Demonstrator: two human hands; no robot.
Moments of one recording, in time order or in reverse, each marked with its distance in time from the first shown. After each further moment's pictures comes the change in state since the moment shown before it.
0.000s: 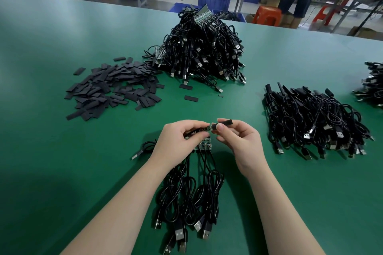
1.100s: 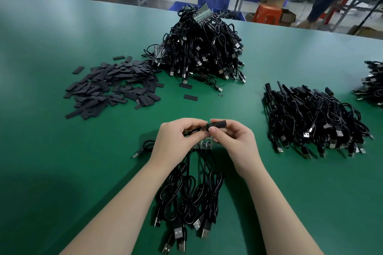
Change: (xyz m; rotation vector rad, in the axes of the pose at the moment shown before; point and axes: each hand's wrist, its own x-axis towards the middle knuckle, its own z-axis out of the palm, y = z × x) left_hand -0.004 0.007 0.002 0.007 0.094 0.038; right_hand 0.000 0.007 0.002 -0.140 -0.066 -0.058
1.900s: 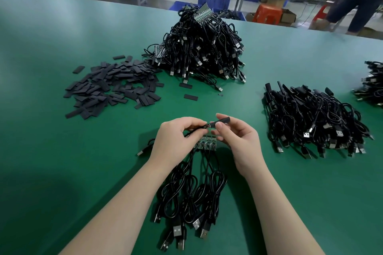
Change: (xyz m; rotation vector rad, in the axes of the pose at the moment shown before) left_hand 0.001 0.000 0.000 0.130 0.036 -0.011; right_hand 0.001 -0.001 -0.002 0.114 0.060 0.037
